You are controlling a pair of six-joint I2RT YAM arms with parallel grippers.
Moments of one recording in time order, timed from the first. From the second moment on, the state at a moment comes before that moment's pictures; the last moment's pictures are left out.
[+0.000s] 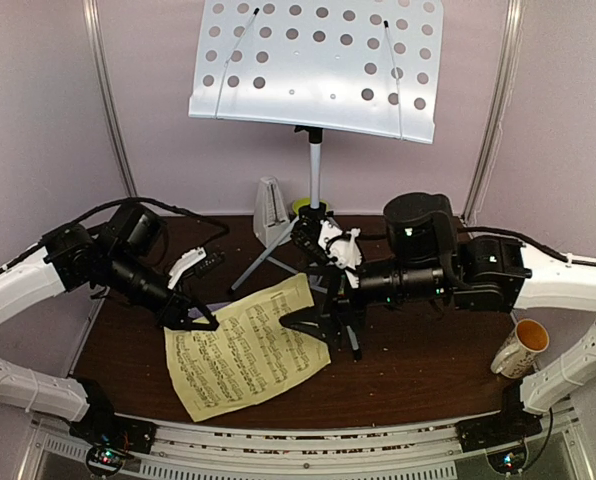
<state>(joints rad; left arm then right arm) -0.74 1.10 1.06 -0.89 0.55 0.05 1.21 1.32 1.21 -0.25 -0.12 -0.09</state>
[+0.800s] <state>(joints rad) -1.02 1.20 1.19 -0.97 0.53 0.23 1.21 1.36 1.28 -0.47 -0.36 0.05</state>
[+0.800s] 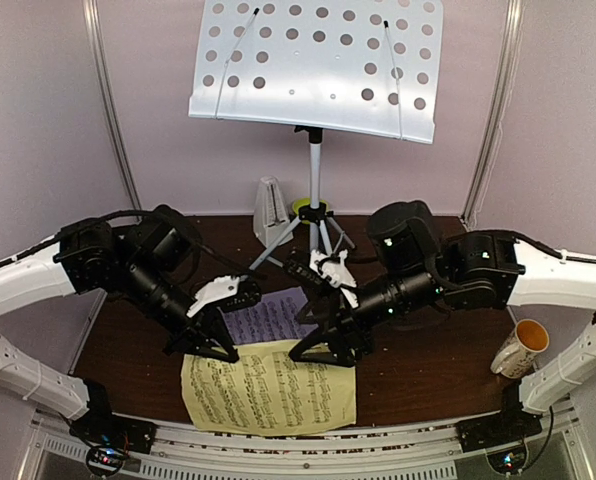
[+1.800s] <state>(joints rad) -0.85 0.98 1.10 -0.69 0.37 0.13 1.20 1.29 1.23 -0.49 -0.28 0.10</state>
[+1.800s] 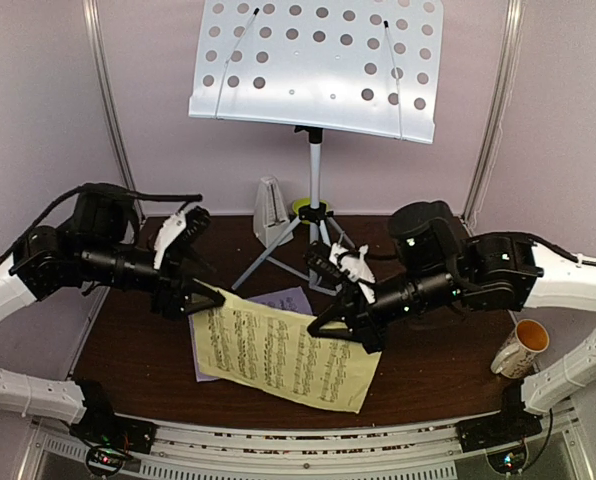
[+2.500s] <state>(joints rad) -0.78 0.82 0.84 -0.11 0.39 -0.08 1.12 0.88 1.21 -0.35 -0.10 -0.02</state>
